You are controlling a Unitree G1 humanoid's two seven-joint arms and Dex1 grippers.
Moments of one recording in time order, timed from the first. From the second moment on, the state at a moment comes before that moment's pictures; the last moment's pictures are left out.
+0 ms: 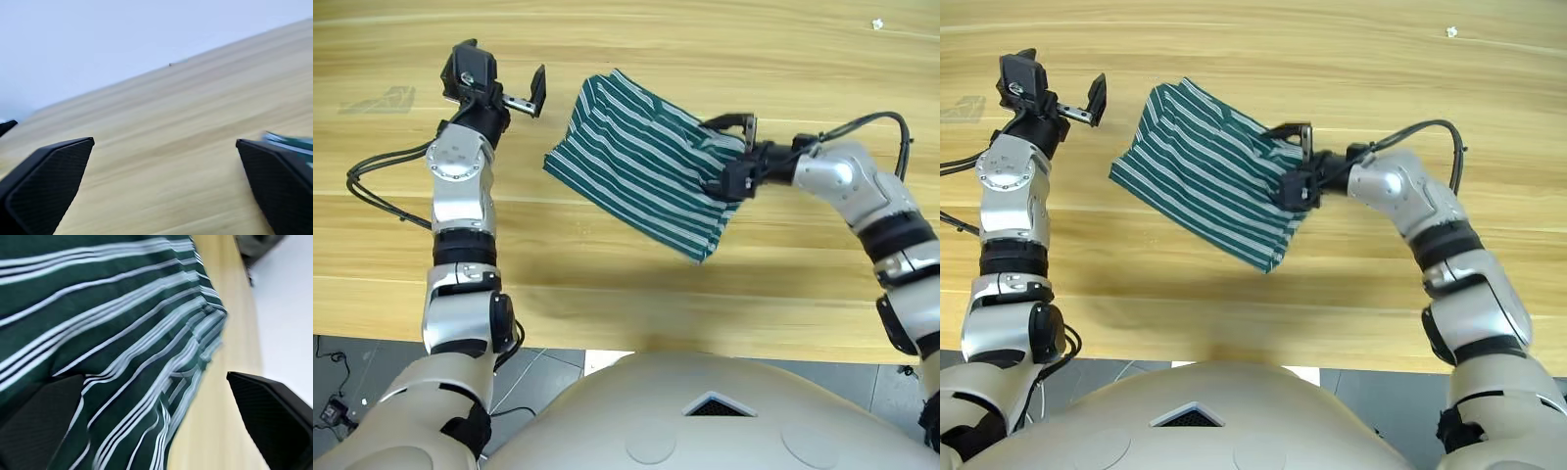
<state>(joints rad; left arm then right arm) -0.35 0.40 0.12 0.41 -0.09 -0.07 -0.34 -0.47 -0.69 0.60 0.41 -0.33 -0.67 0.68</state>
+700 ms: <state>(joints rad) 0.08 0.23 -0.02 -0.22 -0.06 0.13 -0.24 -0.28 -0.34 0.75 0.23 -0.27 -0.47 0.69</state>
